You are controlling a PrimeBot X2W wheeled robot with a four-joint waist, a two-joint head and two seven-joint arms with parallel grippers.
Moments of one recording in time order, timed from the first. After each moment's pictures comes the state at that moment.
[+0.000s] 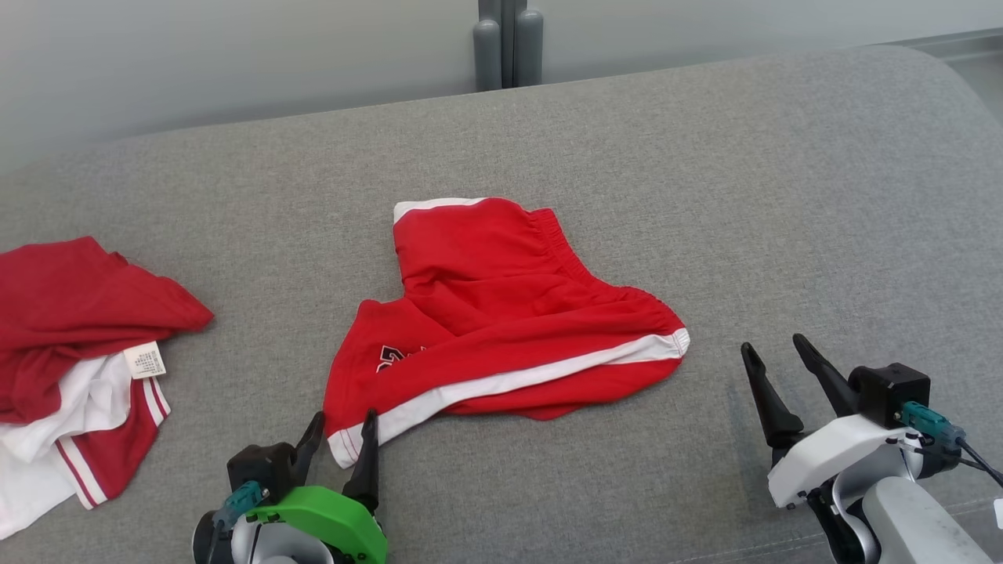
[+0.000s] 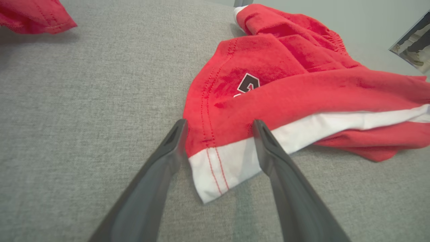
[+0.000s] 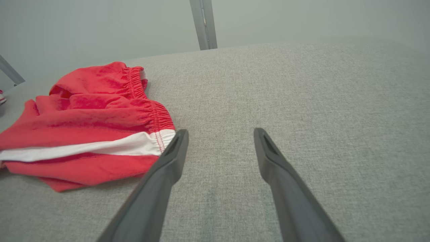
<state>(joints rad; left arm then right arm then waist) -0.18 0.05 -0.23 0.62 -0.39 -0.11 -0.26 -0.21 -0.27 0.24 0.46 0.42 0.13 -0.26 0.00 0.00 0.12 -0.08</state>
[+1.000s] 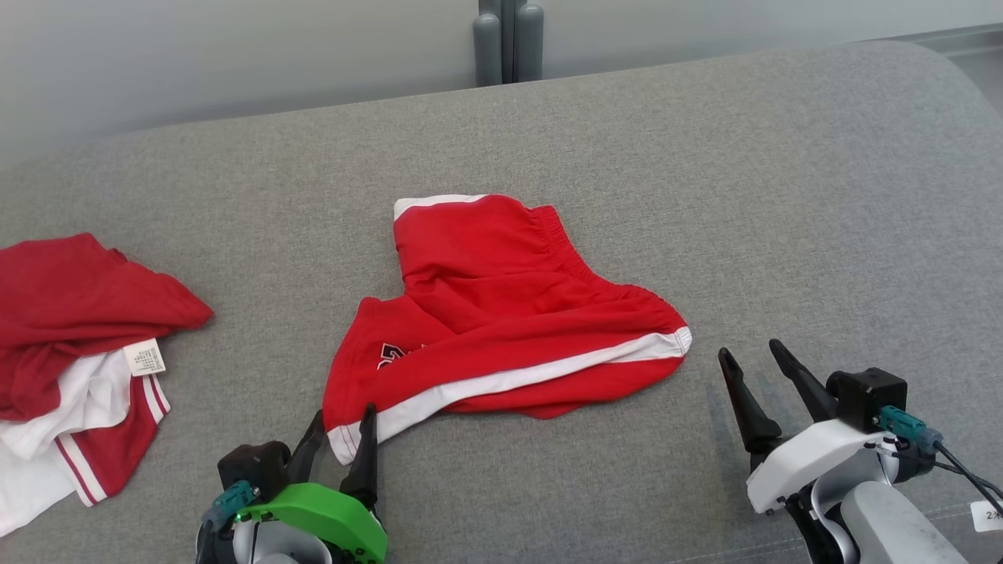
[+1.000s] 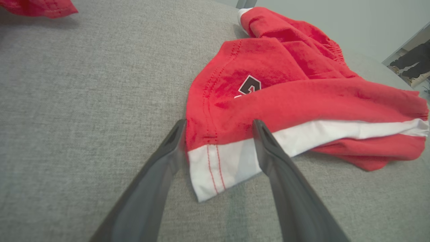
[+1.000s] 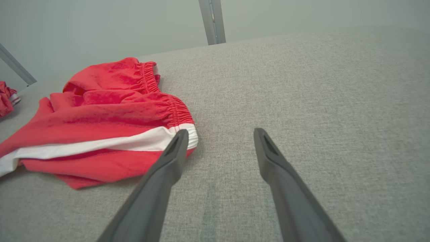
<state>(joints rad) -0.18 0.05 -0.24 0.62 -0.47 -0.12 -0.26 -0.21 -0.23 0.27 0.46 0.43 0.13 -0.26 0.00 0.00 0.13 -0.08</state>
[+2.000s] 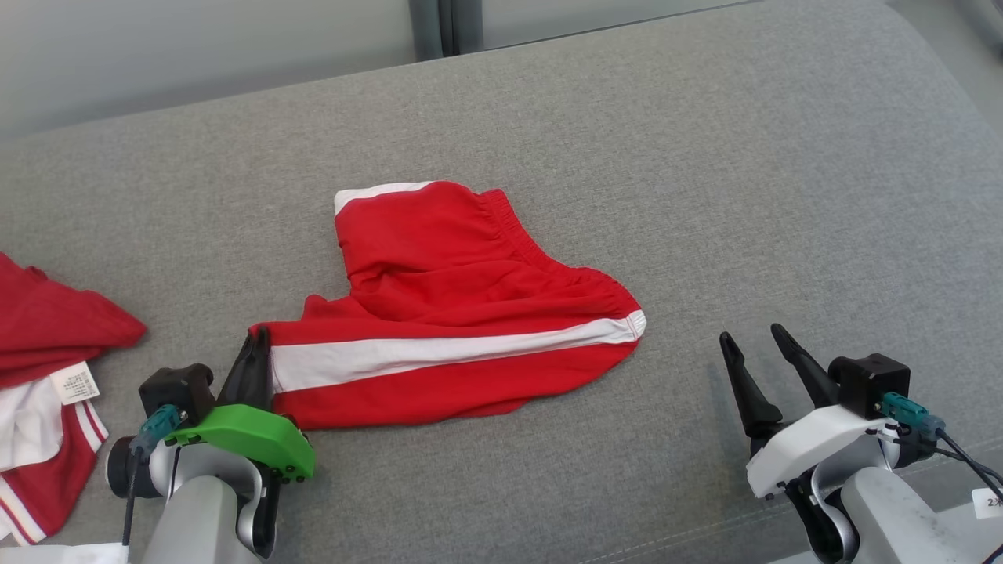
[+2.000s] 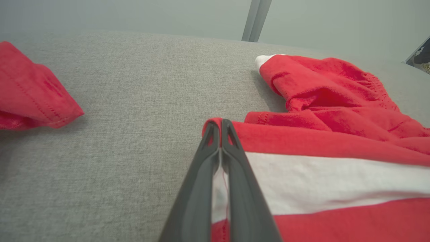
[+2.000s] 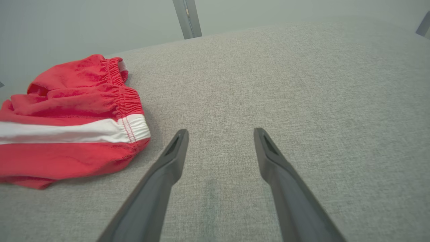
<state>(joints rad) -0.35 0.08 -0.05 0.67 -0.28 -0.13 -0.26 -0.24 -0.23 0.26 0.46 0.42 0.13 -0.26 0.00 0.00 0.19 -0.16</state>
